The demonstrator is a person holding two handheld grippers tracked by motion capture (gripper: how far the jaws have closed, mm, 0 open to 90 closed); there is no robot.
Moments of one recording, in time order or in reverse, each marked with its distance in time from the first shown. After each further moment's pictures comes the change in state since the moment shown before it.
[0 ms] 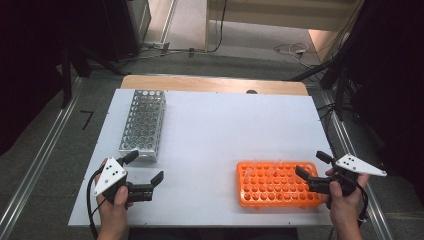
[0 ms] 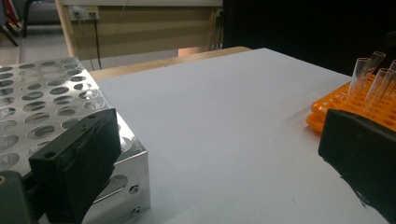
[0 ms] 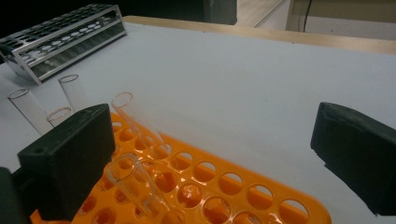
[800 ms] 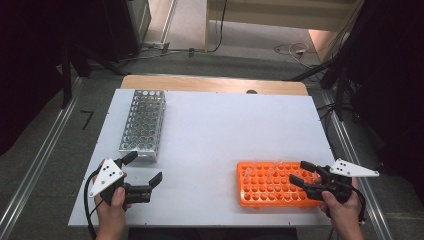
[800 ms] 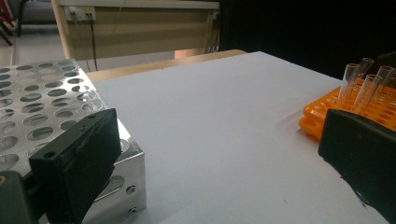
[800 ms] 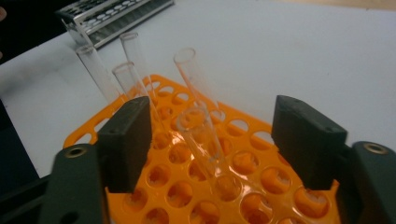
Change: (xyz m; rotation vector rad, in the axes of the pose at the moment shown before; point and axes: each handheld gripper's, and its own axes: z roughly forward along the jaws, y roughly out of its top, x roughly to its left) left arm 0.001 0.002 -0.005 -0.004 -0.019 -0.020; right arm 0.009 -0.009 0.000 0.100 0.186 -0.018
